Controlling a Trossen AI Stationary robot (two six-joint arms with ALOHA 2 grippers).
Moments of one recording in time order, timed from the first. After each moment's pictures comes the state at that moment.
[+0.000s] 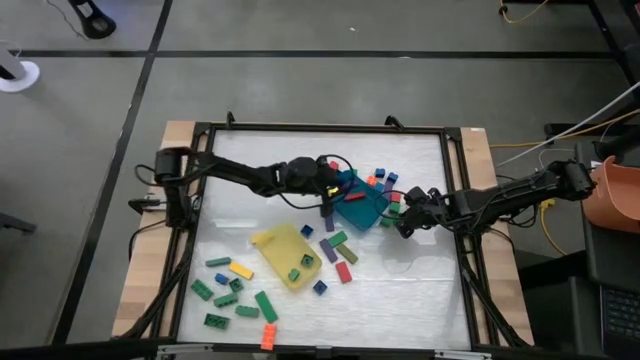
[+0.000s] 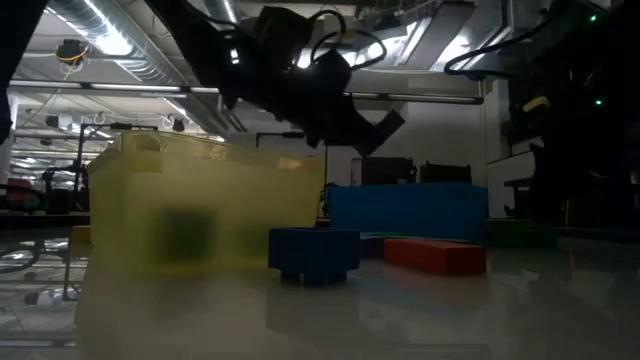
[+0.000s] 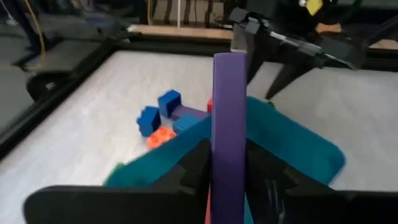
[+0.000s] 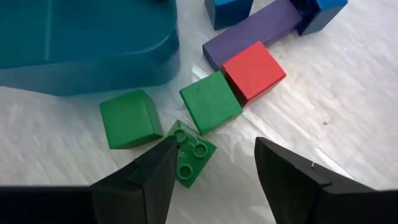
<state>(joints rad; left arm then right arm) 0.17 1.84 1.00 0.50 0.00 0.02 0.18 1.00 0.45 -0.61 0.39 0.91</state>
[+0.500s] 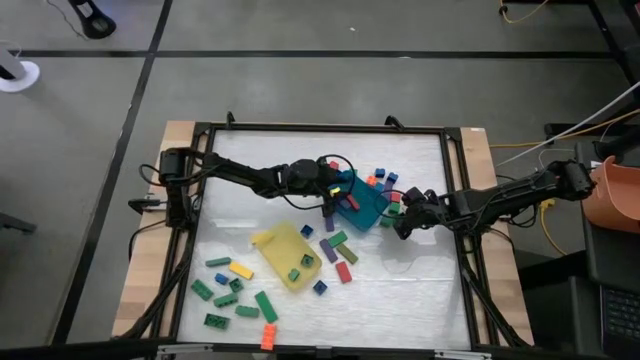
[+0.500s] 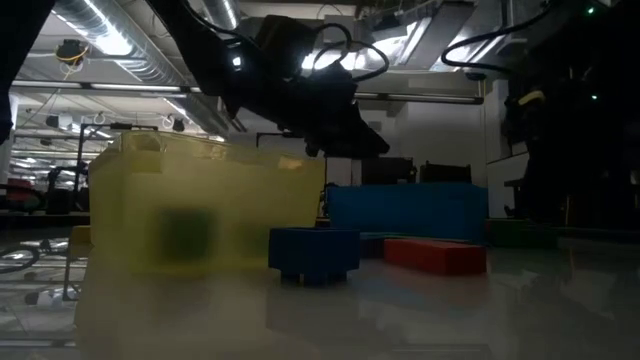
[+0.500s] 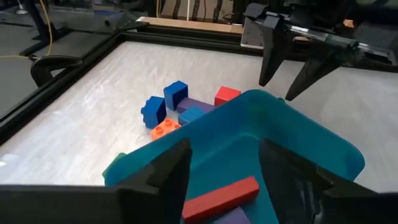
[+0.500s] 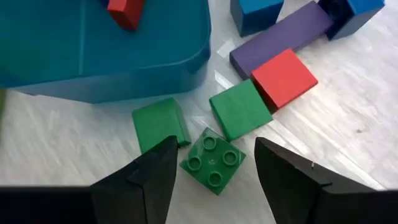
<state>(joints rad) 0.17 1.87 1.00 0.51 -0.03 -0.03 0.18 1.01 0.45 -0.54 0.36 0.91</state>
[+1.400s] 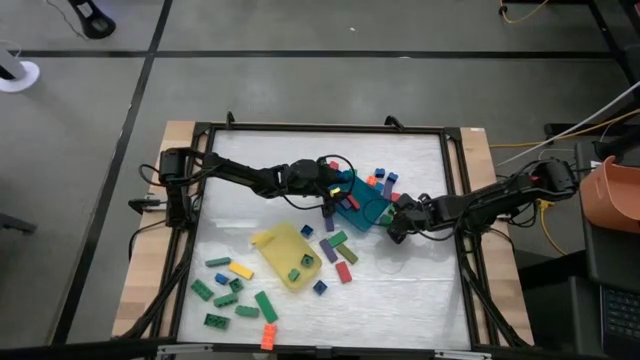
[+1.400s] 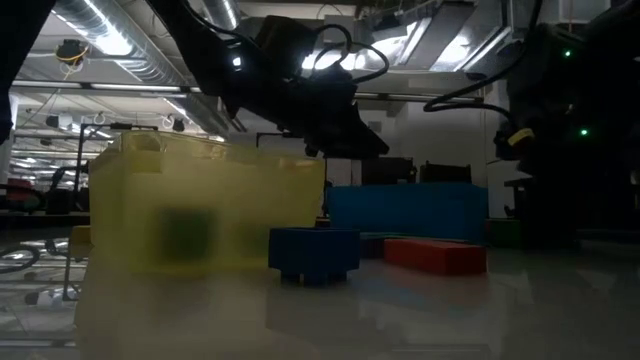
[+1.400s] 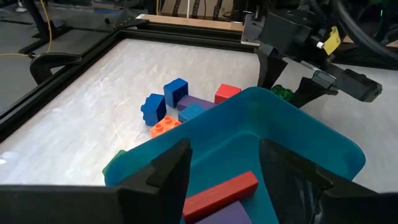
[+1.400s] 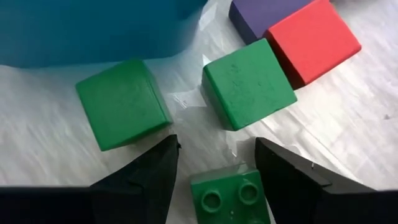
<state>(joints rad) 0.17 1.87 1.00 0.50 -0.03 -0.03 0.18 1.27 0.45 -0.46 0.32 0.90</state>
